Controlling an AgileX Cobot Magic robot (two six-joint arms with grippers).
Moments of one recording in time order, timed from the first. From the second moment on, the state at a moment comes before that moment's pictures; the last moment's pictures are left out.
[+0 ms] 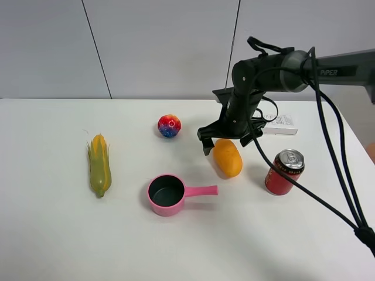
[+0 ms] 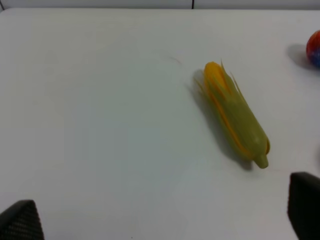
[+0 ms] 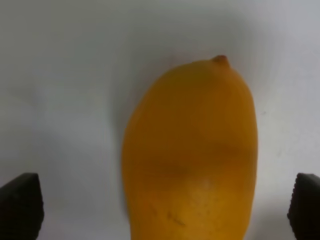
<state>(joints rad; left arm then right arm) 0.07 -0.01 -0.51 -0.03 1.06 -0.02 0.46 2.07 -1.44 0.01 0.82 0.13</state>
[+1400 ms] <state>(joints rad) 0.07 -0.01 -0.51 -0.03 1.06 -0.02 0.46 2.06 -1.46 -0.03 0.89 0.11</state>
